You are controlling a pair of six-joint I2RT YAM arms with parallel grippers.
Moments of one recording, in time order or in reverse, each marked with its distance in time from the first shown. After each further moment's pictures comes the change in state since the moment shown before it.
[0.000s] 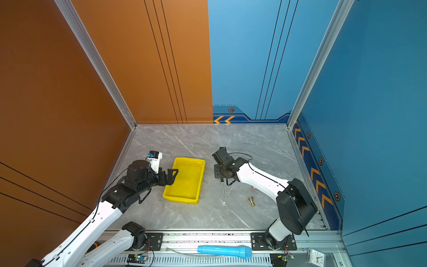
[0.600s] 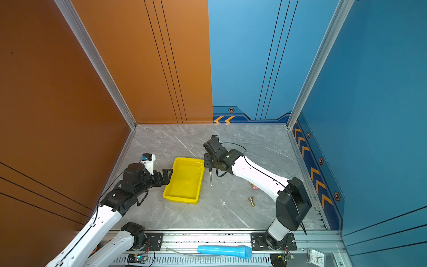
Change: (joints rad) left arm 0.103 -0.049 -0.080 0.028 -0.006 -0.038; right arm 0.072 0.077 0.257 -0.037 -0.002 0.086
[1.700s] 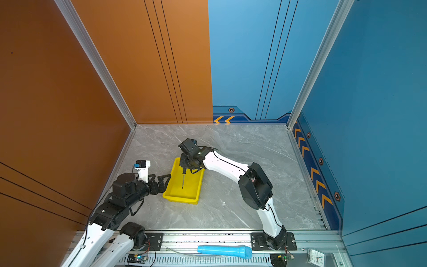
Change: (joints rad) left arm -0.010 -0.222 -0.050 -0.079 0.081 -0.030; right arm 0.103 0.429 0.375 0.033 -0.163 0.282
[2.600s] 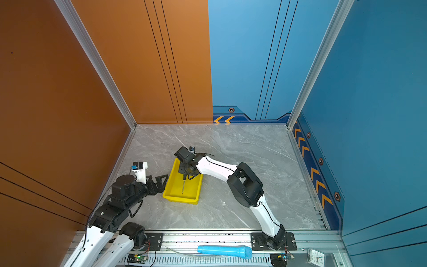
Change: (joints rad) left arm 0.012 -0.035 -0.014 -0.020 -0.062 -0.008; right arm 0.035 0.134 0.000 0.016 0.087 0.034
